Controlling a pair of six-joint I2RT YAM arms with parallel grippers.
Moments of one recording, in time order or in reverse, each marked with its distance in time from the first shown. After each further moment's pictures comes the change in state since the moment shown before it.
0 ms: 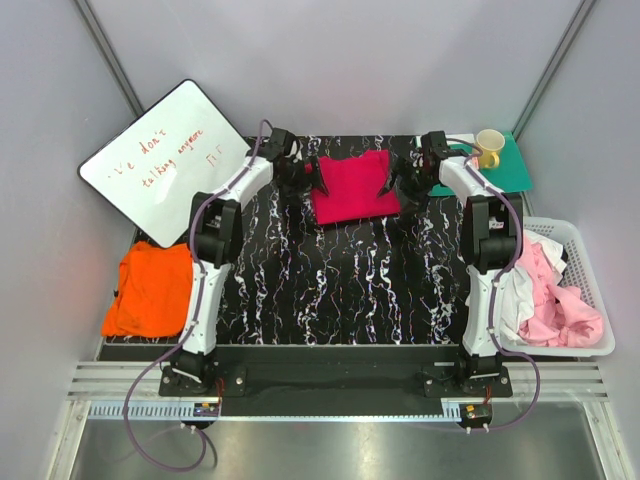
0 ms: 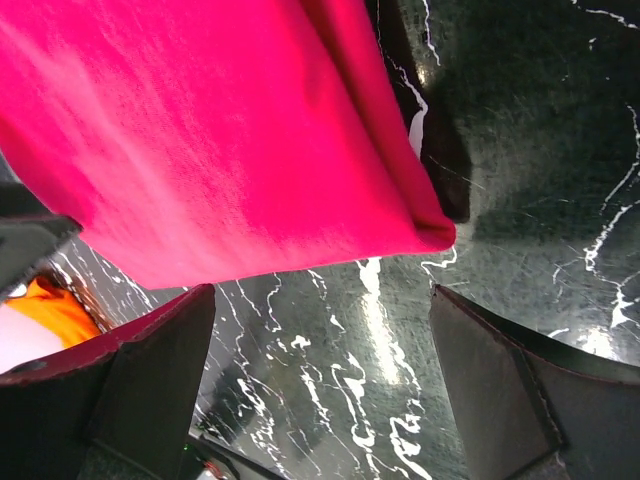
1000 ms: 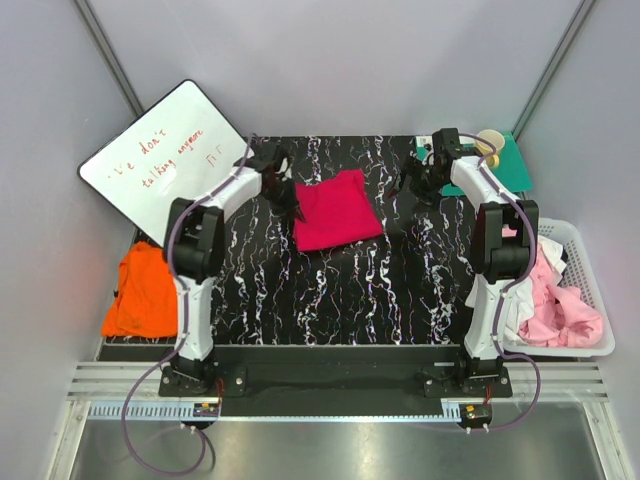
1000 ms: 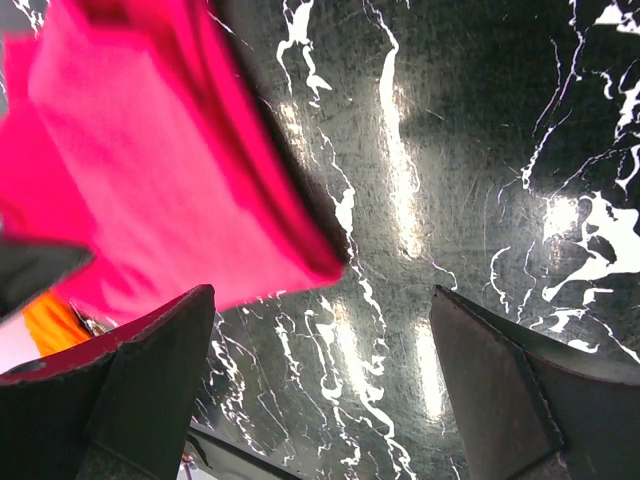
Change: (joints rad) left arm -0.006 -0.223 -0.314 -0.026 -0.032 -0.003; right arm -0.029 -0.134 -0.073 -0.057 0.016 -0.106
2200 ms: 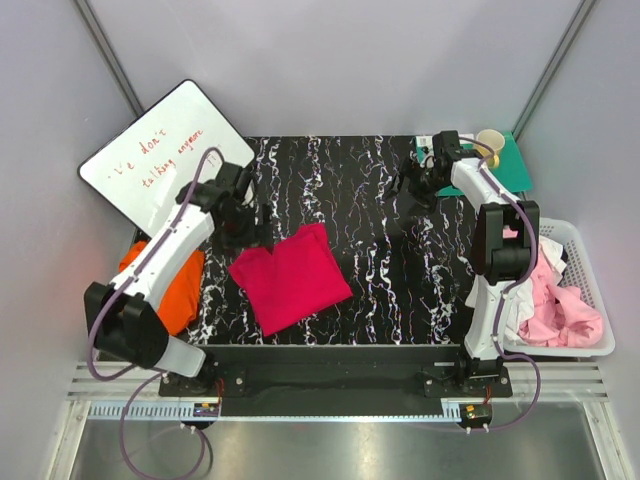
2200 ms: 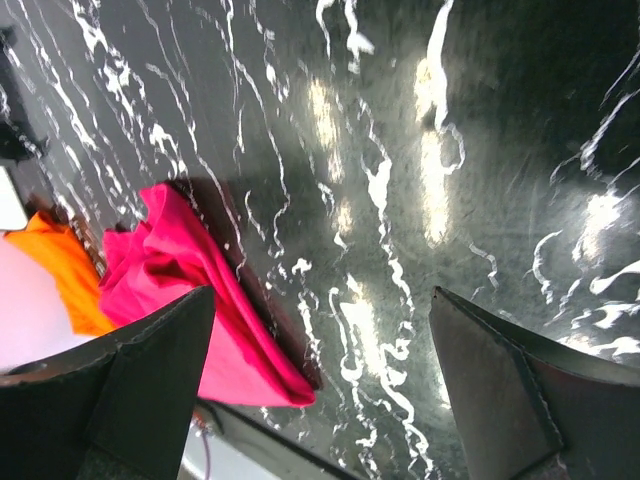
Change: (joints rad) left arm -0.031 -0.769 -0.490 -0.372 -0.302 0.114; right arm 0.000 -0.013 -0.028 0.002 -0.089 0.002
